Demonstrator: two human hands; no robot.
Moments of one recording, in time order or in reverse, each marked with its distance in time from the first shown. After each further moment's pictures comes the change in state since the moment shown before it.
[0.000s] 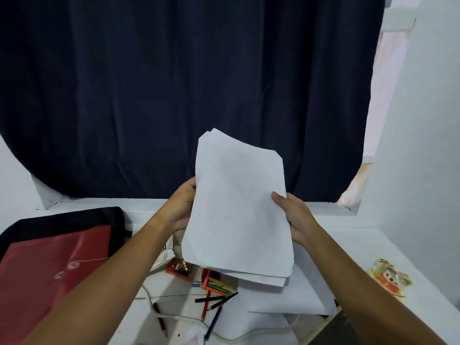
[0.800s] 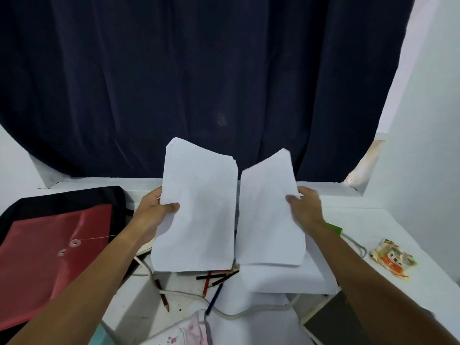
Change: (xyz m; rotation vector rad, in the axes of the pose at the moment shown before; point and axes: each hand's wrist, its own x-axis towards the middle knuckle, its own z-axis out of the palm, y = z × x) left_hand -0.037 -0.059 -0.077 0.116 0.370 -0.084; right_hand 0.036 0.043 -0.044 -0.730 0.374 -0.264
